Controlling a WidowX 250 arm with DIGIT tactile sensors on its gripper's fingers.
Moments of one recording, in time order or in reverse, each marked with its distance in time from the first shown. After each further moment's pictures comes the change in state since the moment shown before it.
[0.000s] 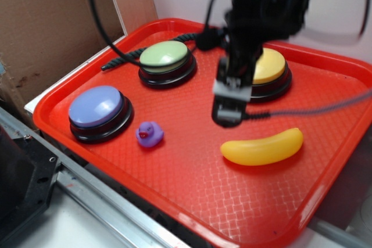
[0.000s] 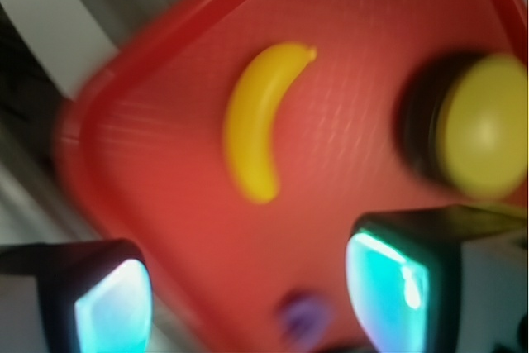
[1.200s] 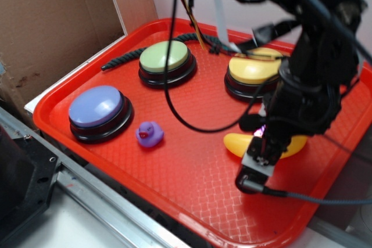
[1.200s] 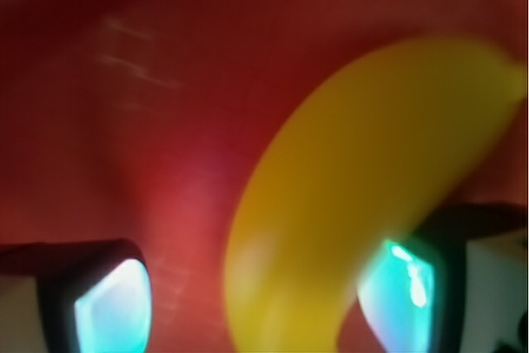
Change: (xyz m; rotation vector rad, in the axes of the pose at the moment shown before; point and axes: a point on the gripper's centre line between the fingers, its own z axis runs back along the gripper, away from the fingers) arm 0.037 -0.020 -0.069 -0.112 0.165 -0.067
